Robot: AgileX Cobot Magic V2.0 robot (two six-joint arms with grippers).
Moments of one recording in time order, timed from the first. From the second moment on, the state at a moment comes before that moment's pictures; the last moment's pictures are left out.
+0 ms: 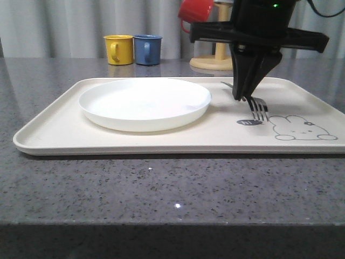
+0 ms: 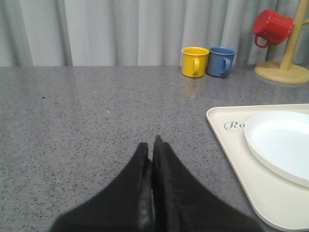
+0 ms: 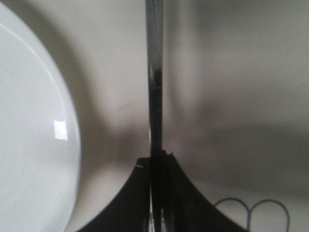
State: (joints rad) left arm -0.09 0.13 -0.44 0.01 0.50 -0.03; right arm 0.46 1.79 -1.49 -0.01 1.04 0.51
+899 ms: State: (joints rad) left arm -0.09 0.13 -0.44 0.01 0.50 -0.03; right arm 0.46 1.75 -1.57 -0.10 1.13 0.51
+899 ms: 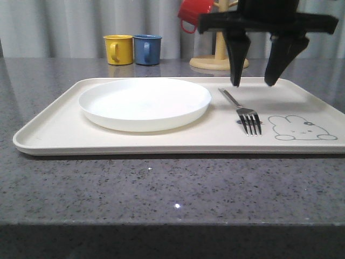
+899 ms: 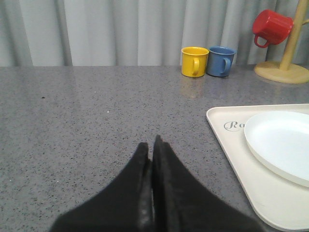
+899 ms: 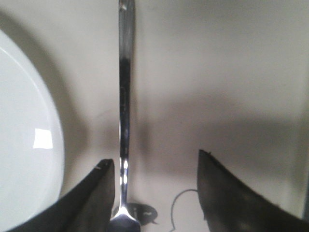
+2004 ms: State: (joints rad) left arm -0.09 0.13 -0.44 0.01 0.50 -0.03; right arm -0.09 1.64 -1.36 -0.05 1.22 0.11
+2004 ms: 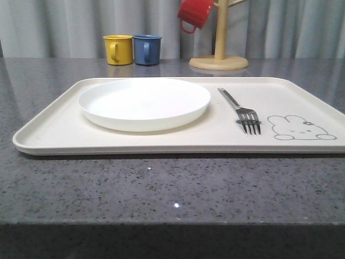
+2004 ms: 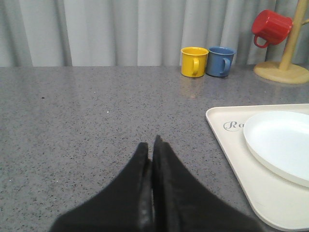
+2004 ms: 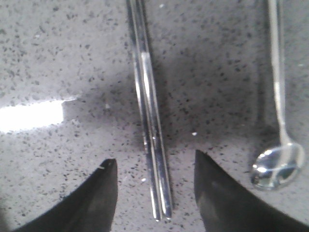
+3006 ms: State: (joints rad) left arm -0.09 0.13 -0.44 0.01 0.50 -0.03; right arm -0.11 1.73 -1.35 -0.03 1.20 0.09
